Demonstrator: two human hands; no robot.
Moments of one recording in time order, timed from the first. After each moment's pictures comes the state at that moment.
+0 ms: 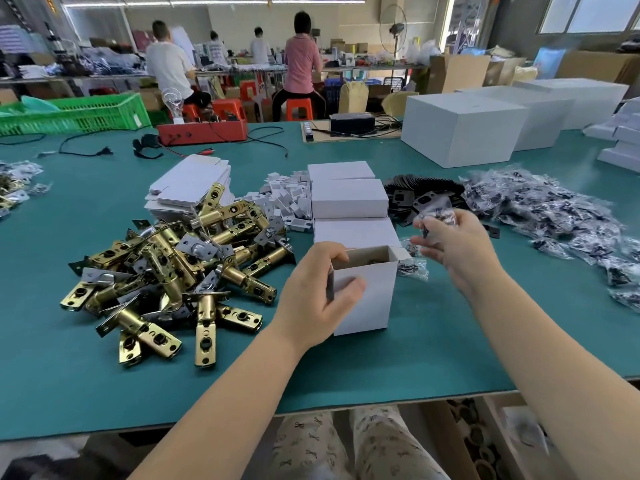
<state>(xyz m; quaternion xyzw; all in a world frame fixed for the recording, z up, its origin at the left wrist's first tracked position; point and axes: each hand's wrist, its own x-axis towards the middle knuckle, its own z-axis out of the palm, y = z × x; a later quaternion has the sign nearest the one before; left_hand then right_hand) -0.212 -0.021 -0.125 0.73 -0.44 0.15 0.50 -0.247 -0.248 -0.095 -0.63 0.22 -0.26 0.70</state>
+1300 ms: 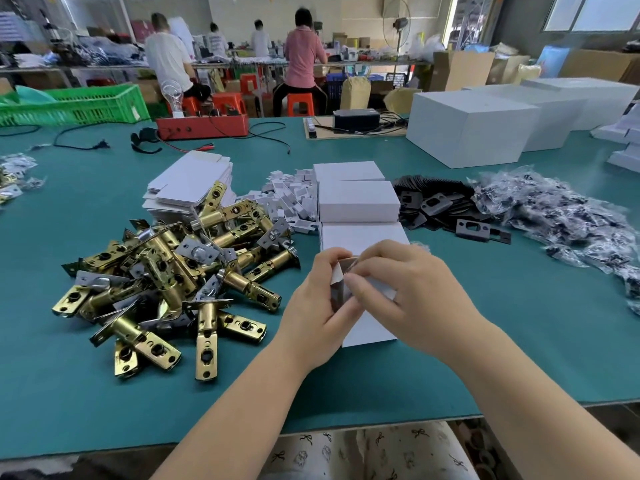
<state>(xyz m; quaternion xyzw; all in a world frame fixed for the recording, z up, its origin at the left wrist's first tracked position) -0.213 -0.014 -0.130 0.74 -0.40 0.02 0.54 -0.292 -0.142 -0.060 -0.93 -0.09 -0.28 0.21</state>
